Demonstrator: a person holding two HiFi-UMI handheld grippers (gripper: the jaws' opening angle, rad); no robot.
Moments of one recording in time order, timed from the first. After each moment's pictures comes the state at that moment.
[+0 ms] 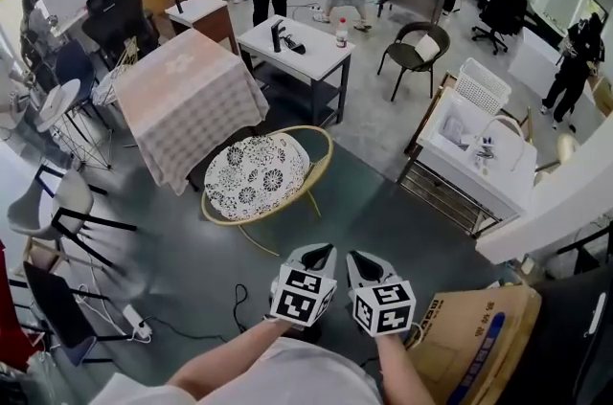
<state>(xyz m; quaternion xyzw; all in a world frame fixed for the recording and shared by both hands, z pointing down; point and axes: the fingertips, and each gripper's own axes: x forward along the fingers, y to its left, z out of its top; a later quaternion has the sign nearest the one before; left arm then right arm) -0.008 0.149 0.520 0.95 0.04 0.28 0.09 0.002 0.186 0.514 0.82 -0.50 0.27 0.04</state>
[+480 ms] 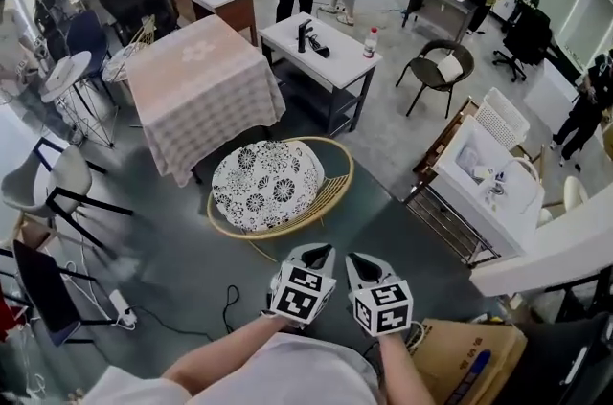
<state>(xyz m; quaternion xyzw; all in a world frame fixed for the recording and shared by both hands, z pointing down) 0.032 0.067 0.532 0.95 0.01 0.29 0.10 0.043 0.105 0.525 0.78 -0.55 0.27 0.12</state>
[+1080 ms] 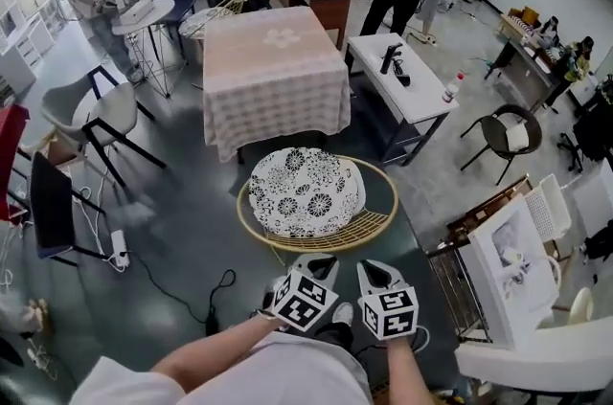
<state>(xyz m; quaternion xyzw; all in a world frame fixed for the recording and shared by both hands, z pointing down) 0.050 0.004 0.572 0.94 -0.09 0.30 0.09 0.095 0.029 0.558 0.67 -0.67 0.24 0.21</state>
